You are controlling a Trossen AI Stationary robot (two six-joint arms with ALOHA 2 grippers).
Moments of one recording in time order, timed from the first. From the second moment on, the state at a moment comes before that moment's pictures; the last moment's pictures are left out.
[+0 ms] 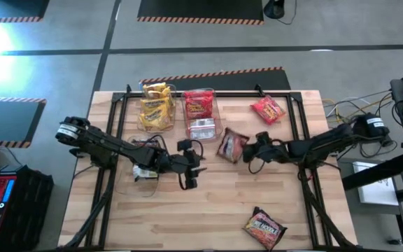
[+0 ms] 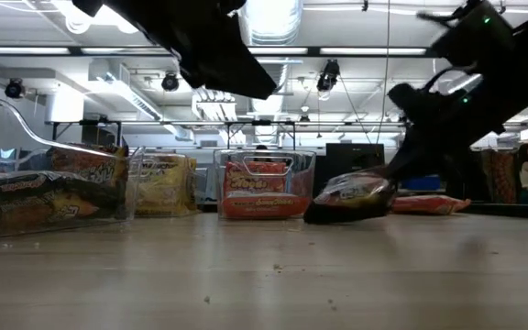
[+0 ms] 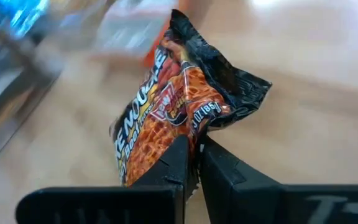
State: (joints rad) left arm -0.25 1.58 0.97 0.03 -0.39 -0.14; right arm 0.10 1.21 0.31 0.22 0.50 1.05
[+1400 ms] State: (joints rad) left arm -0.26 1.58 0.56 0.87 -0.31 -0.22; right arm 0.19 1.12 0.34 0.60 0.19 0.24
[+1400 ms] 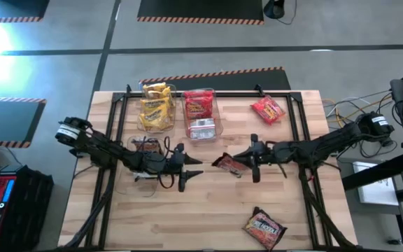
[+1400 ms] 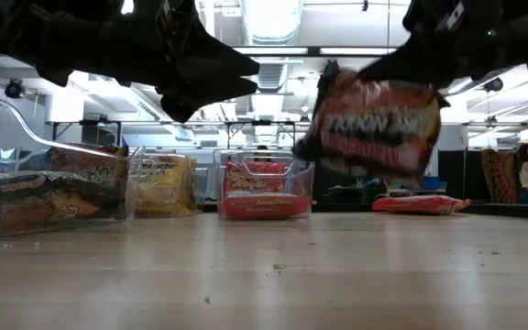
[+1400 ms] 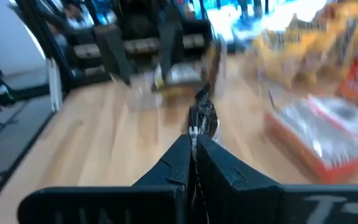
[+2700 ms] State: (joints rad) left arm -0.22 1.88 0.78 0.85 -0.27 -0.74; right arm 0.19 1.29 0.65 -0.47 0.29 0.64
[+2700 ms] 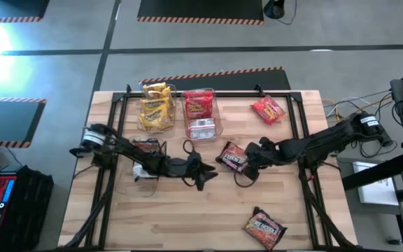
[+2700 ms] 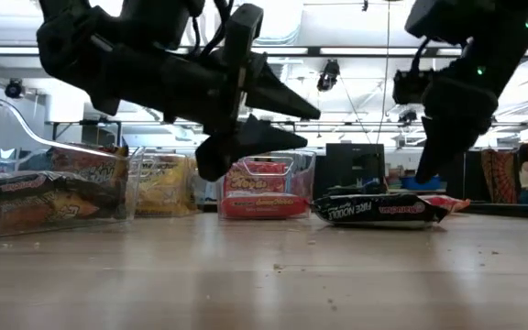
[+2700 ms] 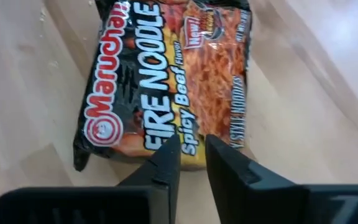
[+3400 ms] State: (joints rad) left arm -0.05 1.89 0.77 0.85 -0.13 -0.76; right arm 0.19 1.29 0.46 -0.16 0.23 0.70
